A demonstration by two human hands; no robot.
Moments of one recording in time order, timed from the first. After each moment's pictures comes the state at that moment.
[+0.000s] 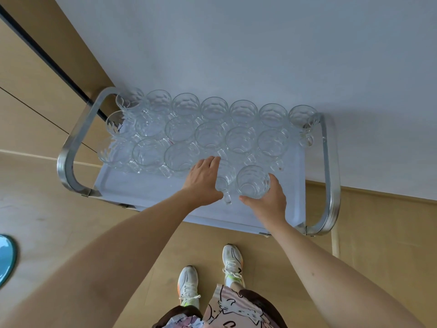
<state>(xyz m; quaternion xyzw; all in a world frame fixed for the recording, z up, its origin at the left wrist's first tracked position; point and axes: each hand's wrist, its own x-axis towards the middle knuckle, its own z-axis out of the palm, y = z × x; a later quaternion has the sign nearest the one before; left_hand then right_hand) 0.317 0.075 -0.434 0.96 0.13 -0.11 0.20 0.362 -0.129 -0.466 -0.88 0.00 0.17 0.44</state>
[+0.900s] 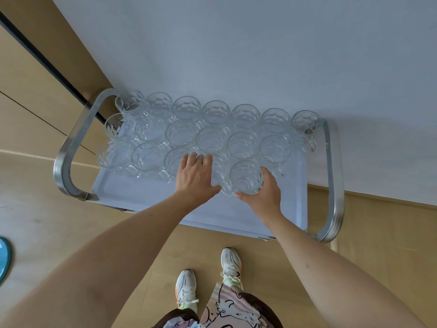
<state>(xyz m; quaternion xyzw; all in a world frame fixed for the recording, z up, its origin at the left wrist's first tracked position) 0.327 0.094 -0.440 0.99 0.15 -0.04 0.04 0.385 -0.105 -0.462 -0.87 -0.05 0.19 0.45</state>
